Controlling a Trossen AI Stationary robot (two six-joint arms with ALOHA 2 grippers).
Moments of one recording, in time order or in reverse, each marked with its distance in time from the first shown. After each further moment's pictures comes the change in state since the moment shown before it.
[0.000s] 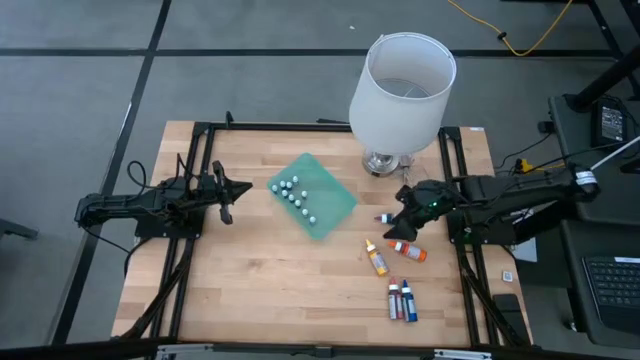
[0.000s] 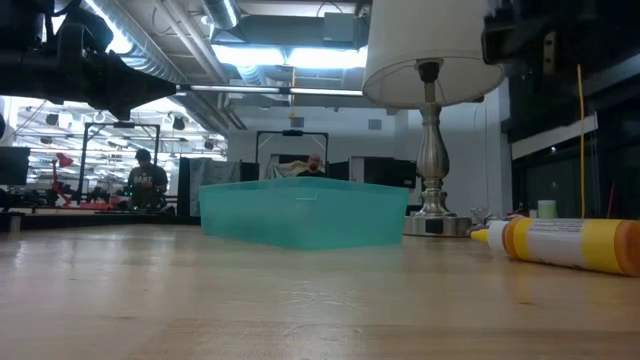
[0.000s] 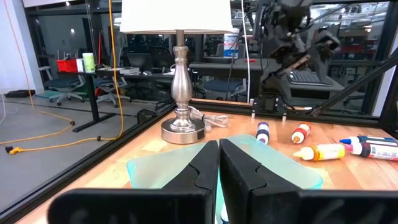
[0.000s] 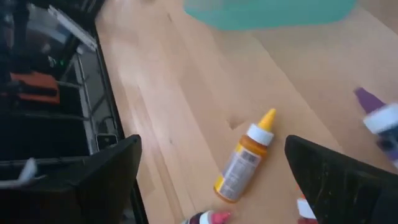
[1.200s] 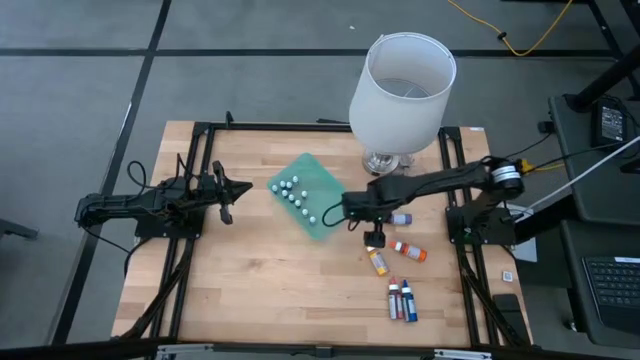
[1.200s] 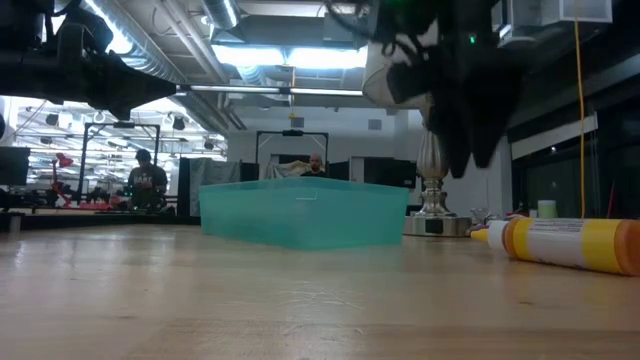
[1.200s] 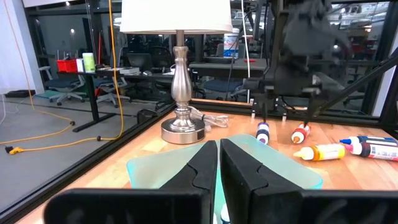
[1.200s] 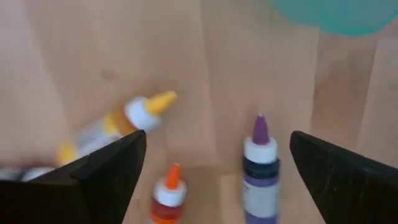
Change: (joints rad) left arm 0.000 0.000 0.000 0.000 0.000 0.000; right arm -0.029 0.822 0.681 -0.649 0.156 -0.699
